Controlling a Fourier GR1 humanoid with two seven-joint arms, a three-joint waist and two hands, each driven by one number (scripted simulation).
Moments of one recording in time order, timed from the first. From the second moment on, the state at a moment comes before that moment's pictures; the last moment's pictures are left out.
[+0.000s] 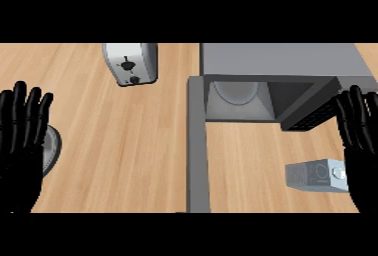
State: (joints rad) left arm 0.02 0.09 0.00 -2.10 -0.02 0.02 -0.04; right arm 0.04 -0.09 0.00 -2.10 0.01 0.01 0.00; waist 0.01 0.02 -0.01
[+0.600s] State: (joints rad) left arm 0.11 0.02 -0.01 -2.14 0.06 0.07 0.02; right arm 0.34 -0.22 -0.35 -2.24 -0.62 0.36 -0.06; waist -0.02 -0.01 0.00
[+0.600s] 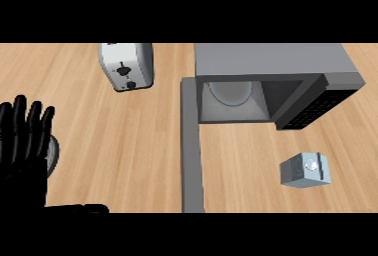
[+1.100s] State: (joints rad) left arm 0.44 0.02 -0.03 -2.35 0.16 -0.02 -0.02; right arm 0.56 -0.21 -0.57 -2.24 -0.83 0.58 -0.09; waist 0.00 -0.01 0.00
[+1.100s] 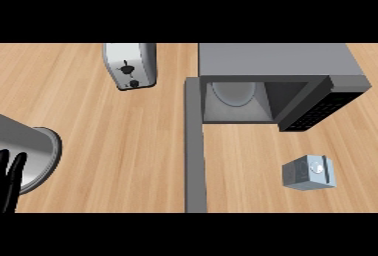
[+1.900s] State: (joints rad) left arm 0.75 0.02 0.09 -2.37 0.31 -0.24 -0.24; right arm 0.45 -0.04 -0.57 -2.14 -0.49 0.67 -0.16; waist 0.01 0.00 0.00
